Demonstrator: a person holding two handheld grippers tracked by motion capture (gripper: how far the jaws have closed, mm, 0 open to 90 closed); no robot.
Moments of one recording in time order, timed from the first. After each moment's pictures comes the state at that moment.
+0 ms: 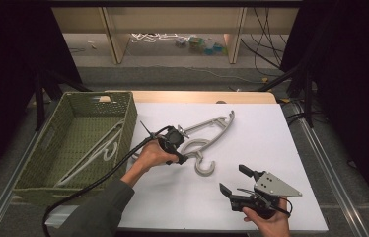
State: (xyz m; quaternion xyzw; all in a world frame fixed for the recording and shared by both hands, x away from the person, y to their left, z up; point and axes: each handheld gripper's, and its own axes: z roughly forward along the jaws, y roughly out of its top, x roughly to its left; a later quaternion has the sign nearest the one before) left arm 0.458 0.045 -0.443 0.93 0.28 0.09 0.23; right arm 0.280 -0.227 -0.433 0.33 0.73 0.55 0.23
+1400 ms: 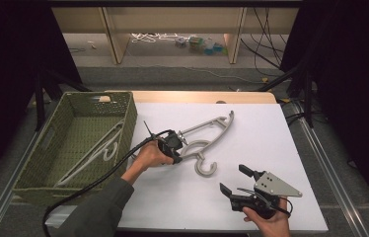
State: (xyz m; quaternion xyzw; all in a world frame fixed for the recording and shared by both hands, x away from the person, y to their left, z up) left arm 0.463 0.051 -0.460 0.95 0.21 0.07 0.21; right arm 0.282 -0.226 -0.434 0.33 0.73 0.56 0.23
